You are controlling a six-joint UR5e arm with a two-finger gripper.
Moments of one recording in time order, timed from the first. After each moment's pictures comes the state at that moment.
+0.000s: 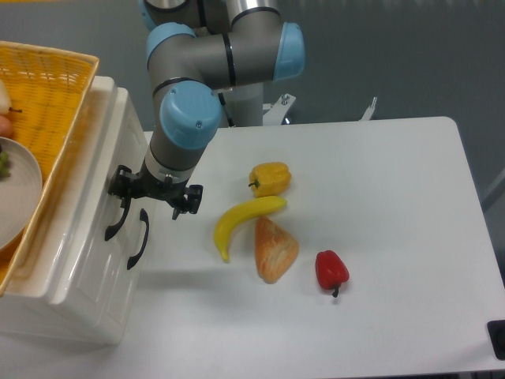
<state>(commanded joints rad) 2.22 -1.83 -1.59 -1.34 1.19 0.28</state>
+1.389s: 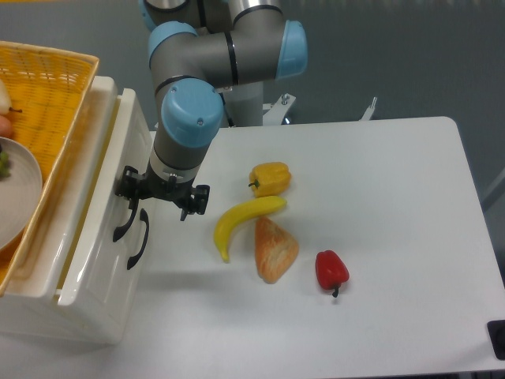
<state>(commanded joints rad) 2.23 -1.83 -1.58 -1.34 1.23 0.30</state>
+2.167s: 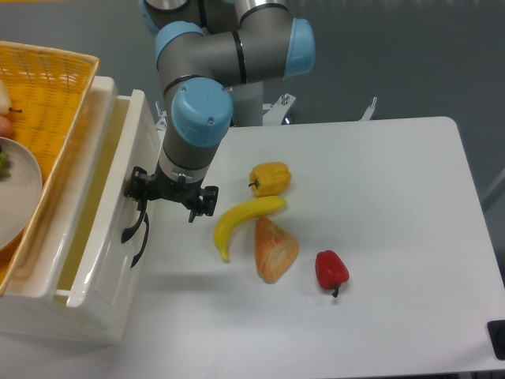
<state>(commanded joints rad) 2.26 -1.82 -1.58 -1.34 1.23 0.35</state>
